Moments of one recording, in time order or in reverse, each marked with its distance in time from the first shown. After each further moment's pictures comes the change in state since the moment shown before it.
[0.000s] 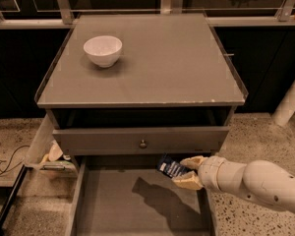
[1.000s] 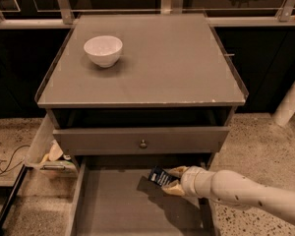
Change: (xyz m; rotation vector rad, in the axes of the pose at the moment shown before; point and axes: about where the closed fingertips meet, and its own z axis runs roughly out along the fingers) arm 0.070 0.010 0.107 -0.008 0.063 -0.066
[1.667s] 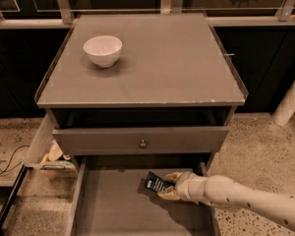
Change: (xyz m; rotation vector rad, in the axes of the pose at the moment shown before) arm 0.028 0.018 0.049 -0.052 -0.028 -0.052
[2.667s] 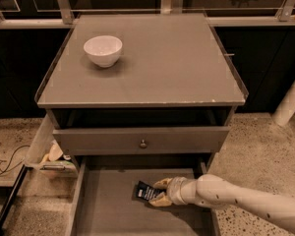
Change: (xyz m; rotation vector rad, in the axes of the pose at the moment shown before) arm 0.009 0.036 0.045 -0.158 -0.043 0.006
